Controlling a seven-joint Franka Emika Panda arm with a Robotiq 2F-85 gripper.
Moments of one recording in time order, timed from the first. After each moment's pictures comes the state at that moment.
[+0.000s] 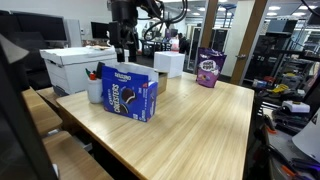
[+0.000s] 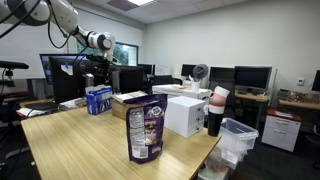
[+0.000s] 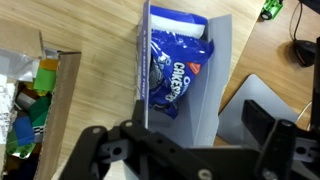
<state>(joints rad) 0.24 0.61 0.16 -1.27 0.08 1.73 0.03</state>
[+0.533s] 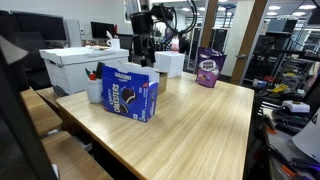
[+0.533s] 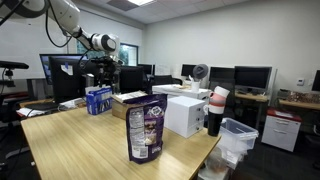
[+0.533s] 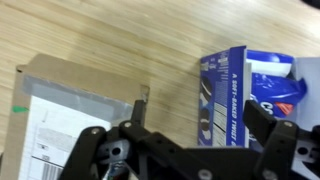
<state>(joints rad) 0.21 0.54 0.08 -1.41 -0.03 1.71 0.03</state>
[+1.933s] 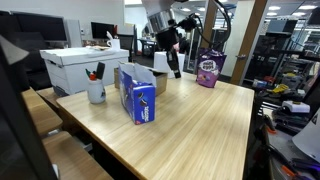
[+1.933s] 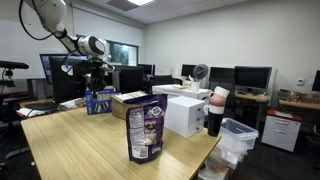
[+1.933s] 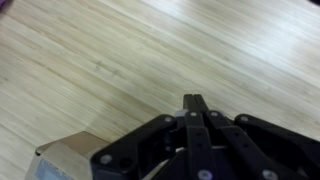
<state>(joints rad) 0.20 0.32 0.12 -1.81 -0.19 1.74 0.00</state>
